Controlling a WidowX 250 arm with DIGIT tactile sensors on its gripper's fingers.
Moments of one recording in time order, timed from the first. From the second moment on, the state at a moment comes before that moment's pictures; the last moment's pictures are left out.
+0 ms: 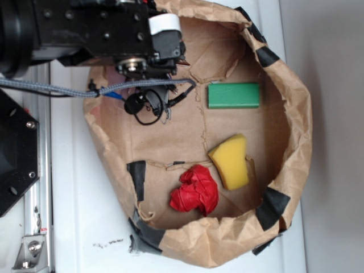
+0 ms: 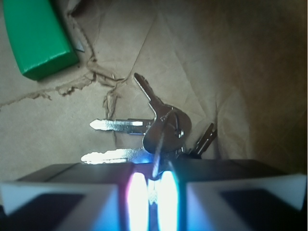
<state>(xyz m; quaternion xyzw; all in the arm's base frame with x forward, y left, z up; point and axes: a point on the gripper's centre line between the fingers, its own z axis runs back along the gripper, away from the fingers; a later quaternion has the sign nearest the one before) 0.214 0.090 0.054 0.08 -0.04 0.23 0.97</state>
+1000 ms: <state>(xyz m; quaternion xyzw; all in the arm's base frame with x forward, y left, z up) 0.214 0.088 0.053 0.10 -0.06 0.23 0.97</state>
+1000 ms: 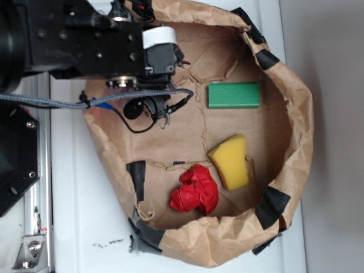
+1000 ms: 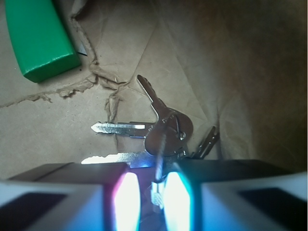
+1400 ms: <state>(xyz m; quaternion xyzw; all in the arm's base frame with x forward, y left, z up) 0.215 0.087 0.053 0.10 -0.07 0.22 0.97</state>
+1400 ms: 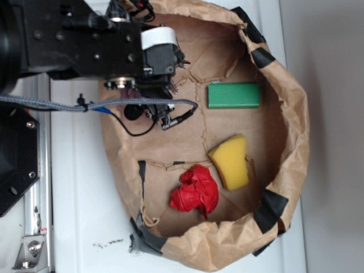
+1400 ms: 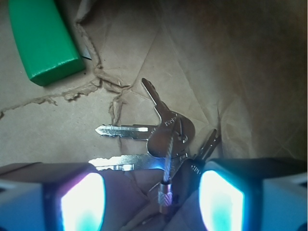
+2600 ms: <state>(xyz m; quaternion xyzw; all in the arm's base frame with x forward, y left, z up) 0.232 0.079 0.021 0.11 -0.07 0.21 0.97</state>
